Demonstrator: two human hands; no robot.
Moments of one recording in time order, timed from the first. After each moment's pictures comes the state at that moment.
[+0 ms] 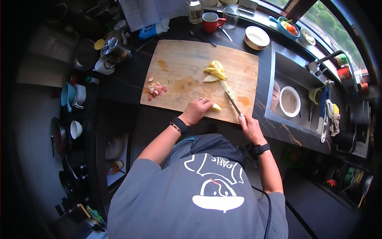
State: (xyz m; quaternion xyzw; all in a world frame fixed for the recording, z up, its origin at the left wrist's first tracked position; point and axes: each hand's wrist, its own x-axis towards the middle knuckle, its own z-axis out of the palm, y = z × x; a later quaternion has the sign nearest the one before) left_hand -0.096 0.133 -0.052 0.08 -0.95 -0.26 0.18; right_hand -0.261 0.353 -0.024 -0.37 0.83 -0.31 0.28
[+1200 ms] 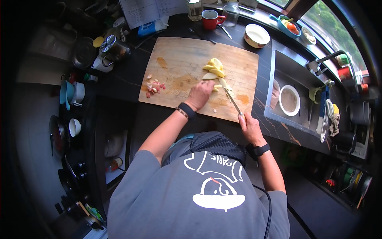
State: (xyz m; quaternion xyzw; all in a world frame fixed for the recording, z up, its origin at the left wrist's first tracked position) left_hand -0.145 0.118 -0.044 0.17 -0.96 -0.15 0.17; right_hand -0.257 0.356 -0.012 -0.38 0.83 -0.31 0.27
